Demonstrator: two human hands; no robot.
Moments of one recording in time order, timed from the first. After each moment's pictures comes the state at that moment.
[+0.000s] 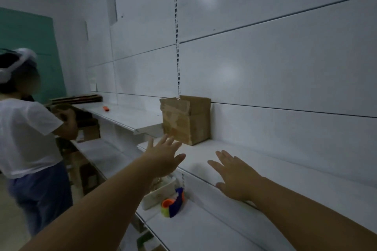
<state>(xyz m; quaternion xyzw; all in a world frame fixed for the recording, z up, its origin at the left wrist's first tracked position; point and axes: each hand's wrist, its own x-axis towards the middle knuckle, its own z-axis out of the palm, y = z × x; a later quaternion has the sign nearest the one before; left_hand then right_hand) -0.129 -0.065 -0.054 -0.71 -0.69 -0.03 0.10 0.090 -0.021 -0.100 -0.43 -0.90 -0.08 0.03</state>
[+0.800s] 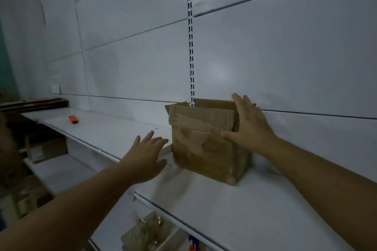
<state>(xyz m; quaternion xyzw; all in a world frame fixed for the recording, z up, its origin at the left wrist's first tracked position) -0.345 0.187 -0.053 -0.75 -0.65 -0.10 0.11 -0.073 0.238 -0.017 -0.50 -0.79 -0.07 0.34</state>
